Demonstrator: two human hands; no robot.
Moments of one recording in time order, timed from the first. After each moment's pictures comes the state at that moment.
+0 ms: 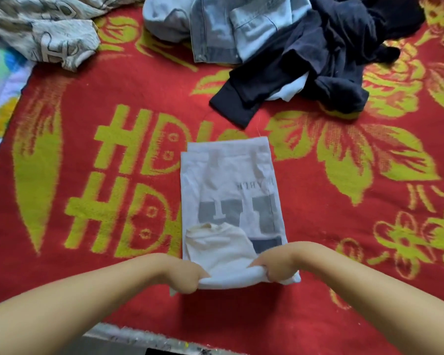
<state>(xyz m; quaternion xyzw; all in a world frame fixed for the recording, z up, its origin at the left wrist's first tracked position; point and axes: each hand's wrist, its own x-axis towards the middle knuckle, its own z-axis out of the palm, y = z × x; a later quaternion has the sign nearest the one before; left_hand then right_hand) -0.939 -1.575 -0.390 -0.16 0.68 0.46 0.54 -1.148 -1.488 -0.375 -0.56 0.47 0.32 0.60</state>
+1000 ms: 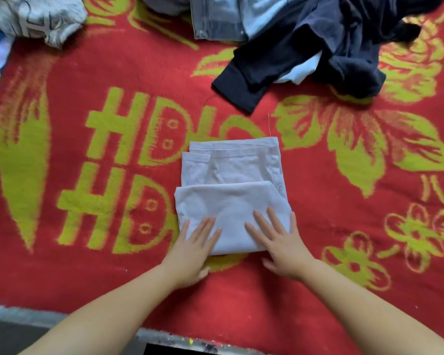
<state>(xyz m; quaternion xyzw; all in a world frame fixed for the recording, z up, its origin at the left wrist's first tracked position) -0.911 -1.557 -0.459 -0.20 0.94 0.14 0.25 -1.150 -1.443 -0.442 -0.68 0.65 0.18 0.27</state>
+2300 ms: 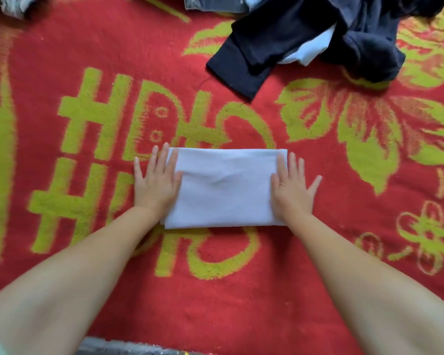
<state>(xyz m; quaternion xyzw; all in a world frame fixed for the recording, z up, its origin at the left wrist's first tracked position) -0.939 -1.682 -0.509 -0.49 0.85 0.15 0.13 -1.190 -1.531 -0.489 -0.40 0.89 0.07 0.22</state>
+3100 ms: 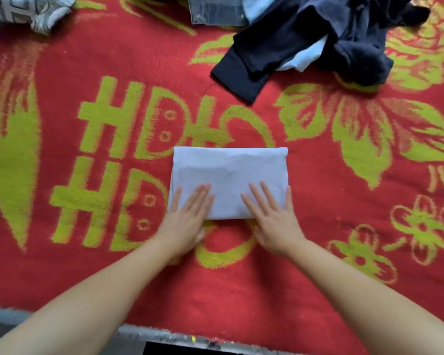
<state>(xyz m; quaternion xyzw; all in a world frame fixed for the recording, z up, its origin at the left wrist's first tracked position) -0.925 -1.605 -0.468 -0.26 0.95 0.04 0.14 -1.140 -1.483 -0.449 -0.67 0.72 0.13 0.15</state>
